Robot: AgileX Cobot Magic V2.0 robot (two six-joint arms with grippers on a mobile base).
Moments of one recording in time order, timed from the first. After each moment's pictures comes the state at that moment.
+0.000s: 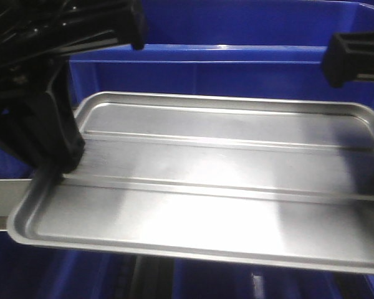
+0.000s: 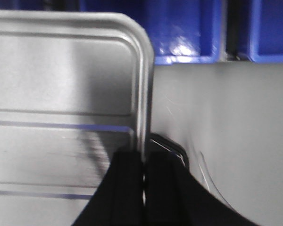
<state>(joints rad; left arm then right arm) -1.03 1.27 -0.94 0.30 0.89 -1.10 0.84 1.11 -0.78 -0.28 0.97 1.07</state>
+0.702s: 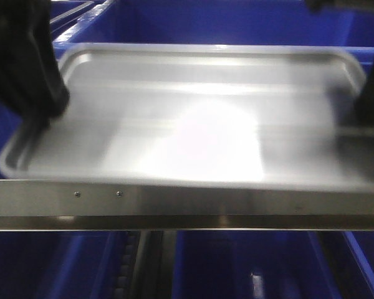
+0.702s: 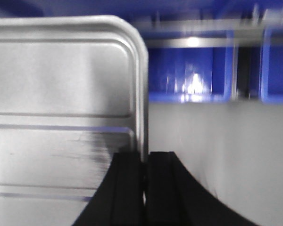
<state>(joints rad) -1.02 1.23 -1.04 0.39 0.96 -1.10 0.84 1.11 -0.92 -0.37 0.99 1.06</state>
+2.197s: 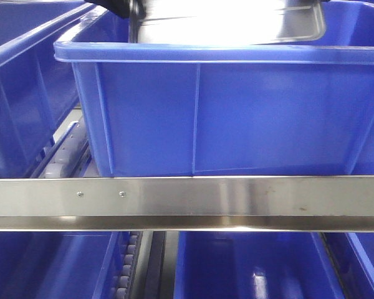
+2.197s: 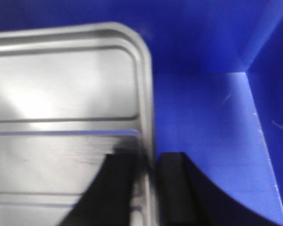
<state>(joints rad) -0.64 1.66 -1.41 0.57 0.41 -0.96 0.41 1.47 -1.20 -0.74 0.45 1.01</state>
